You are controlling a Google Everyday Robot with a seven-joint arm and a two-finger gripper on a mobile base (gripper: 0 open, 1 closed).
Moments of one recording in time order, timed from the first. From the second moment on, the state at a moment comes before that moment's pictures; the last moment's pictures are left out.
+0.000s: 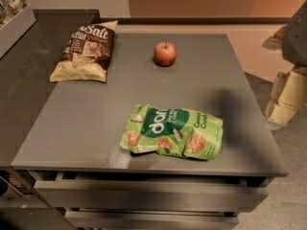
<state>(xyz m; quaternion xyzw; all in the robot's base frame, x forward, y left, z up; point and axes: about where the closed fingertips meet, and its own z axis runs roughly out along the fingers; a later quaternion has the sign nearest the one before) 0.438 -0.217 0.976 -0.60 0.78 -0.03 0.16</state>
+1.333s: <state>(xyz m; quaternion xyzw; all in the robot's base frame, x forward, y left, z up) 0.516 -0.182 0.976 -0.58 0.78 0.03 0.23</state>
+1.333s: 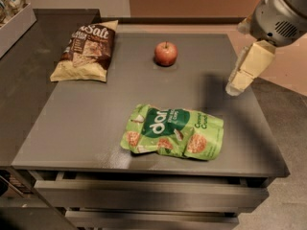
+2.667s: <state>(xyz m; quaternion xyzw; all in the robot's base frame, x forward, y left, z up) 0.697 -0.118 0.923 -0.46 0.83 0.08 0.31</state>
